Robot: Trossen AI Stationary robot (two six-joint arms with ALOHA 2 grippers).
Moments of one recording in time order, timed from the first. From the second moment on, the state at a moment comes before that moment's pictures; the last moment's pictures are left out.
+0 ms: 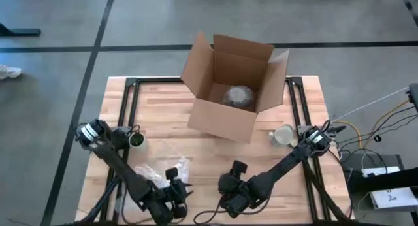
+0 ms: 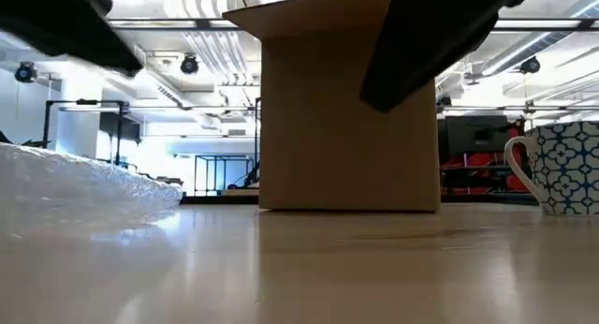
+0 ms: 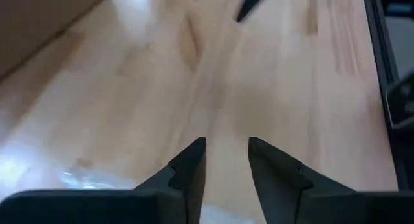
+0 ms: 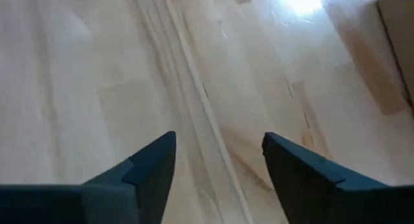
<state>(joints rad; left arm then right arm) -0.86 1.84 1.20 -0.44 -0.78 -0.88 0.63 2.14 1.62 -0.82 0.57 0.85</state>
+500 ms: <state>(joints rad) -0.98 1.98 1.38 -0.84 -0.73 -0.80 0.63 2.14 1.62 -0.82 0.57 0.85</state>
